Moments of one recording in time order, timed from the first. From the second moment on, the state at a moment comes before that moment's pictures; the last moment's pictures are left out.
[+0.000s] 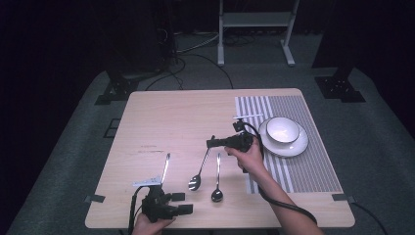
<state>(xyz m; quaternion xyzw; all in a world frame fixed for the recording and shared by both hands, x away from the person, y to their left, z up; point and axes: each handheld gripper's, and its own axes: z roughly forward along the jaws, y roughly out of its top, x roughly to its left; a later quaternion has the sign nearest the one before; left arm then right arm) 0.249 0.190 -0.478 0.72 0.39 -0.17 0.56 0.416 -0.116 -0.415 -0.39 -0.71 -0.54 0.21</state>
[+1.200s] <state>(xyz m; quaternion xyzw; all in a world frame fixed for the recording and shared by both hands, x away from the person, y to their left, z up) 0.249 0.190 -0.478 0.72 0.39 -0.16 0.55 0.426 -0.224 -0.372 -0.47 -0.67 -0.56 0.12</state>
